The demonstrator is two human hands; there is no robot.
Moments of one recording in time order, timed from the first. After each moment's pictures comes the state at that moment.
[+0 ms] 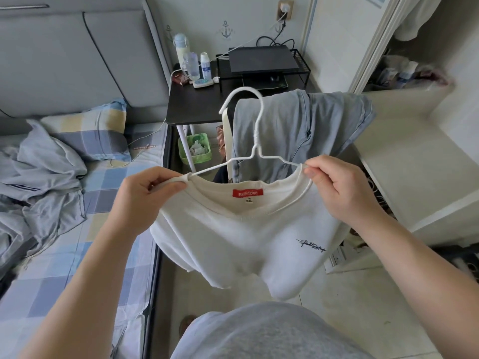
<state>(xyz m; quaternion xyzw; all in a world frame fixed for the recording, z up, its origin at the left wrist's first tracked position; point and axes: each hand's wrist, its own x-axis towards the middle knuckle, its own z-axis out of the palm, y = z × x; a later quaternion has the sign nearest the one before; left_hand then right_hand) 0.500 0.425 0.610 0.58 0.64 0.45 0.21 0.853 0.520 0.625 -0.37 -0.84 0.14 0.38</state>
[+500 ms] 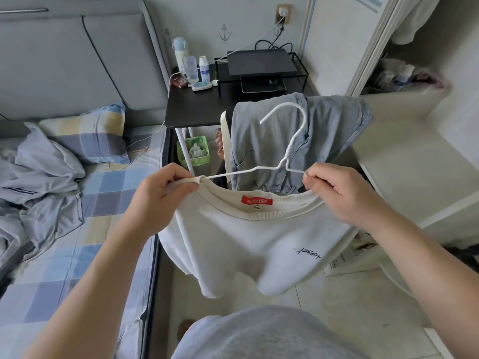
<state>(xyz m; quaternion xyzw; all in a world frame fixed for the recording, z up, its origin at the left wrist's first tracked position) 0.522 0.437 0.615 0.63 0.62 0.41 0.21 0.866 0.528 0.630 -0.37 -0.84 0.27 0.28</state>
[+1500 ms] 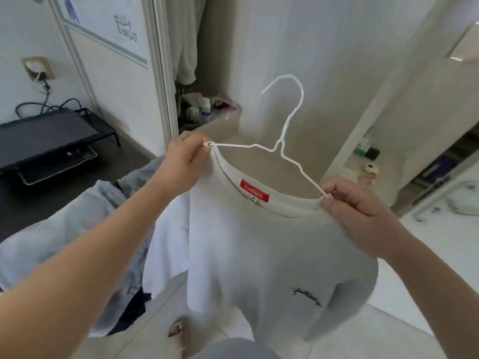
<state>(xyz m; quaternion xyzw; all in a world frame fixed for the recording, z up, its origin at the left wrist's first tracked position) 0.846 0.800 0.671 0.86 0.29 0.34 0.26 1.059 0.543 0.721 -0.68 -0.57 0.21 0.41</state>
